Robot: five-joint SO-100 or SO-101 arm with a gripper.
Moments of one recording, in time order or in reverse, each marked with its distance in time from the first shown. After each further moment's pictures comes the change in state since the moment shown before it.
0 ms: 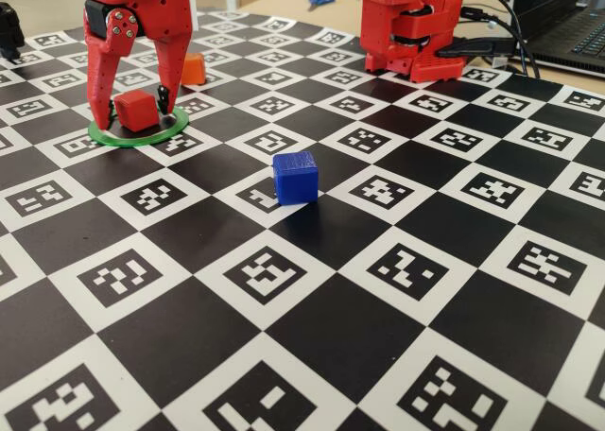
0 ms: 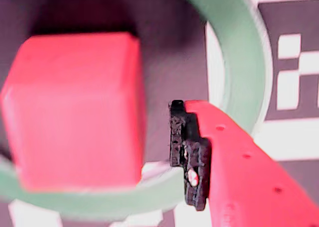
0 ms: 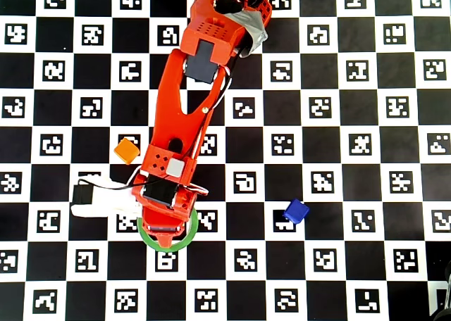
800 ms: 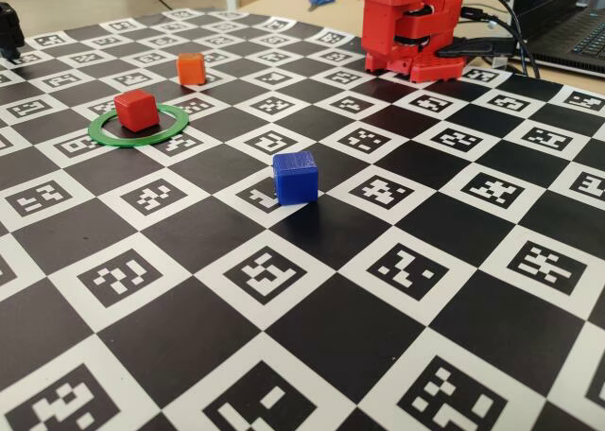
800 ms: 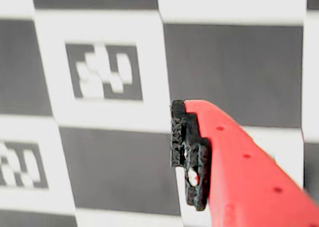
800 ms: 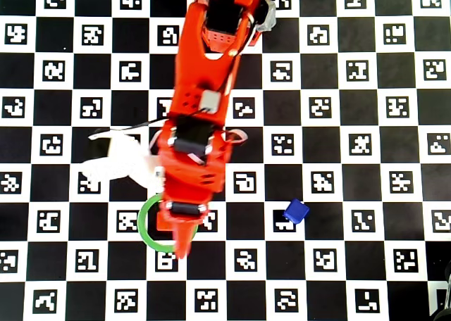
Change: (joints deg) arm -11.8 25.4 2.2 10.2 14.5
